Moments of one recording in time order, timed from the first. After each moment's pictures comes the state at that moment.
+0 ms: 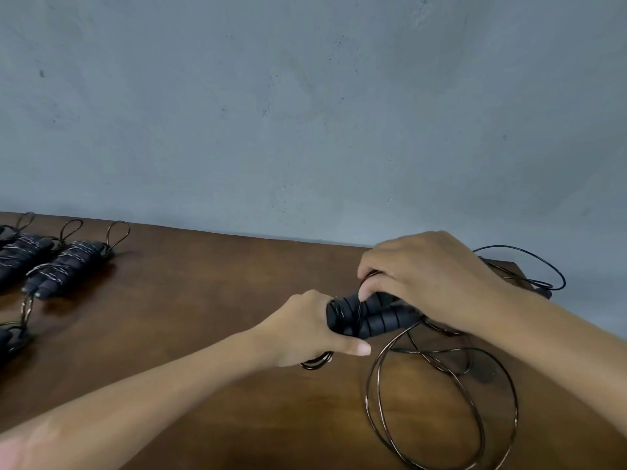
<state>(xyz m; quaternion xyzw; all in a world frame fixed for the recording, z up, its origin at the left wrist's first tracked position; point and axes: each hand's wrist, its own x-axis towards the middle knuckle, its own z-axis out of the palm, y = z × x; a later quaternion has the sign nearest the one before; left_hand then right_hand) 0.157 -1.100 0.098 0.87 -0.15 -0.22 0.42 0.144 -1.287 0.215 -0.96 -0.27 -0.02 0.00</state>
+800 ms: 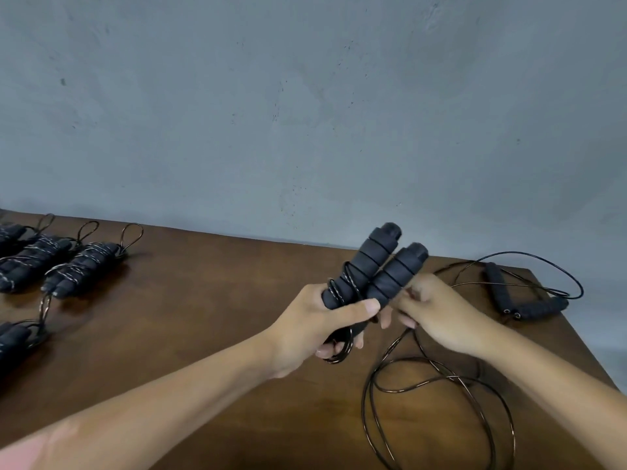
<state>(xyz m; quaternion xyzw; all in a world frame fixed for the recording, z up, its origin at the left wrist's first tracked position) 0.148 -1.104 0.107 0.68 -0.18 -0.21 0.68 0.164 -1.323 0.136 -0.89 -0.21 0.10 0.39</state>
